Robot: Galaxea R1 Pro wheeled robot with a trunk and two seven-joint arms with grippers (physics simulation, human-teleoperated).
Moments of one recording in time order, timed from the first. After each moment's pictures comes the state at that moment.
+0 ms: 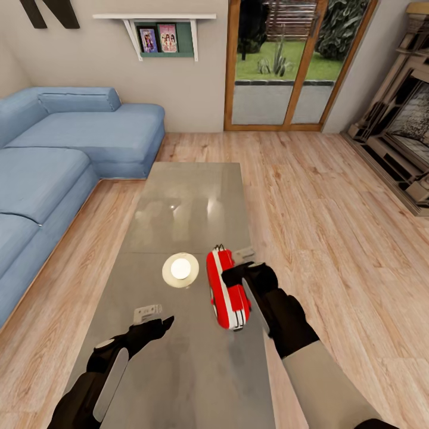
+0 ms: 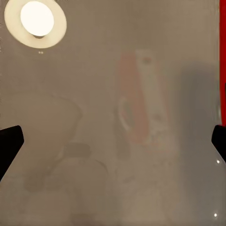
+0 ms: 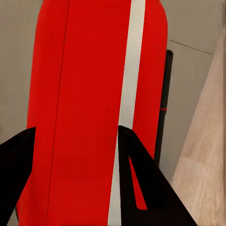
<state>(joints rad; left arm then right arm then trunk) -0.32 -0.01 0.00 -1.25 0.30 0.54 -0.08 -0.75 0.17 0.30 -1.19 0.07 0.93 0.01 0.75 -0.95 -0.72</state>
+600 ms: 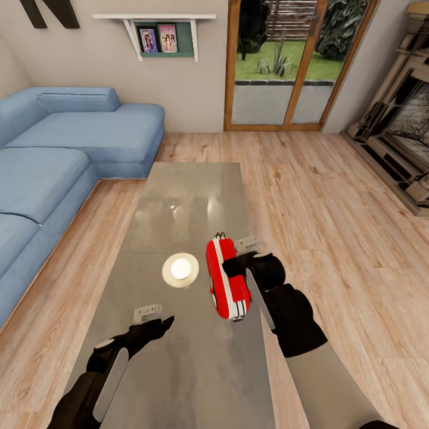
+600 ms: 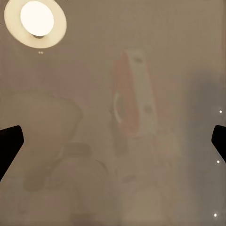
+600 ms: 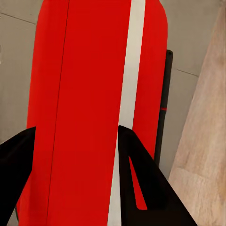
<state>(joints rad) -0.32 -0.01 0.00 -1.25 0.30 0.54 -0.08 -0.75 0.17 0.30 -1.36 0.07 1.05 0.01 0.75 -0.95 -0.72</state>
